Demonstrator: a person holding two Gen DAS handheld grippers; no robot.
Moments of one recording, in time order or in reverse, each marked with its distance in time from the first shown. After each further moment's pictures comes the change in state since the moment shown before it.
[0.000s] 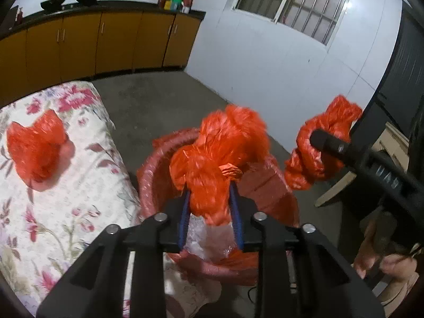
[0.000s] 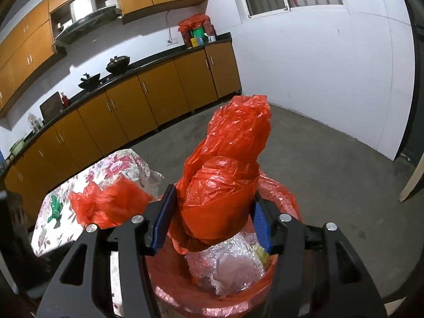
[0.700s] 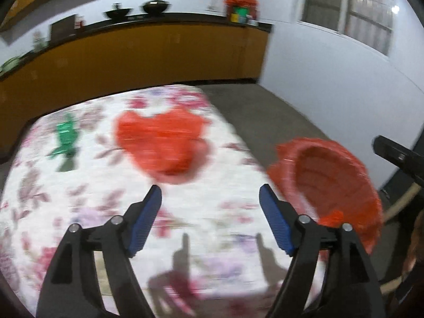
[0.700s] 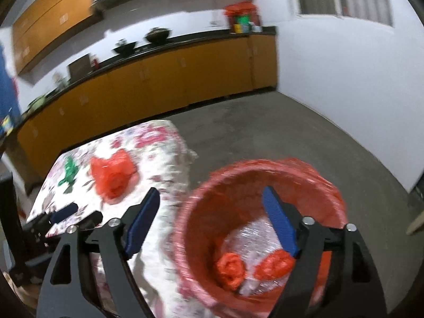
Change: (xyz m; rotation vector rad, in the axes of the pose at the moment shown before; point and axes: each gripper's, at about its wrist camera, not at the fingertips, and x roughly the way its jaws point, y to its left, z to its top) left arm -0.075 0.120 -0.023 -0.088 -0.092 0.434; right arm 0.026 0.108 -0.020 -0.252 0.080 0.144
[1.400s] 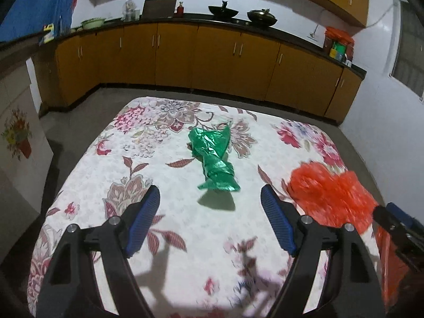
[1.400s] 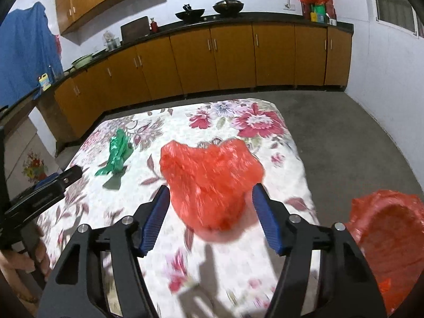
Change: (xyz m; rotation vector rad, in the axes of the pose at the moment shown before) left arm 0.003 0.210 0.034 -0.335 -0.058 0.299; right arm 0.138 0.166 0.019 -0.152 0.114 0.209
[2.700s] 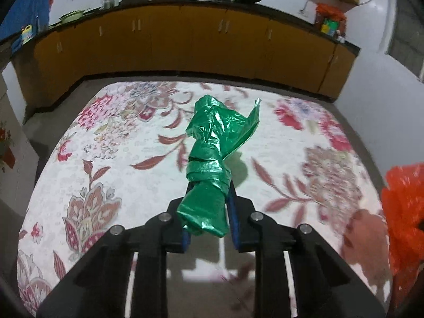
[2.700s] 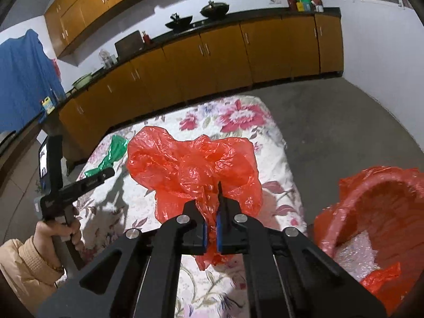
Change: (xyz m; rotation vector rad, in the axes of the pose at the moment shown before) left arm 0.056 -0.025 0.003 0.088 0.099 -0.060; right arm -0.052 -0.053 -0.018 0.114 -0.039 0.053
